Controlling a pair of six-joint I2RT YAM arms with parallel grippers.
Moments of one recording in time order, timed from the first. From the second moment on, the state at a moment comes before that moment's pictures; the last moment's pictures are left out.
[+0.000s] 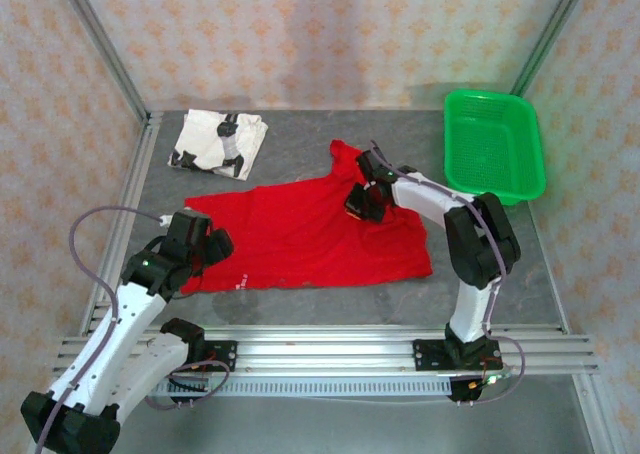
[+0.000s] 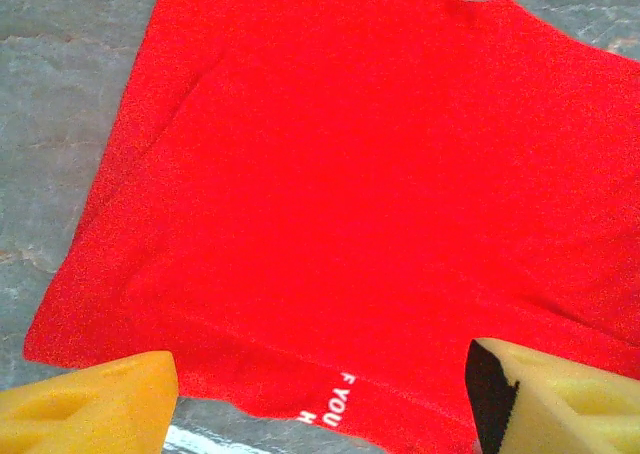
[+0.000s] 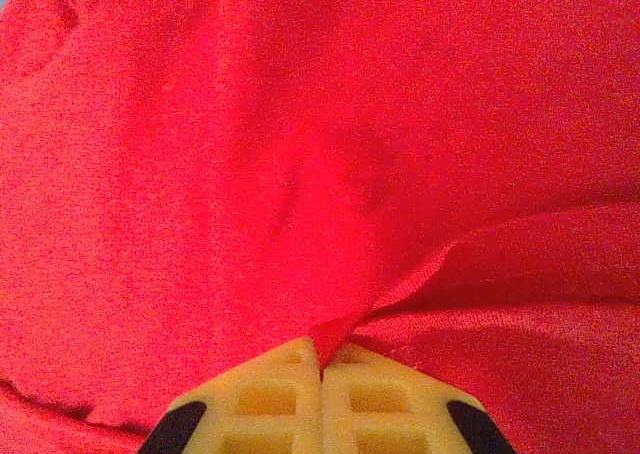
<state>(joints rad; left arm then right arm) -0.28 0.75 0.72 -0.95 -0.21 -0.75 0.48 1.86 1.28 -0.57 -0.24 0.92</state>
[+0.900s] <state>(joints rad) -0.28 0.72 0.66 -0.99 -0.24 -0.85 0.52 2.04 1.46 -0.64 -0.35 0.74</state>
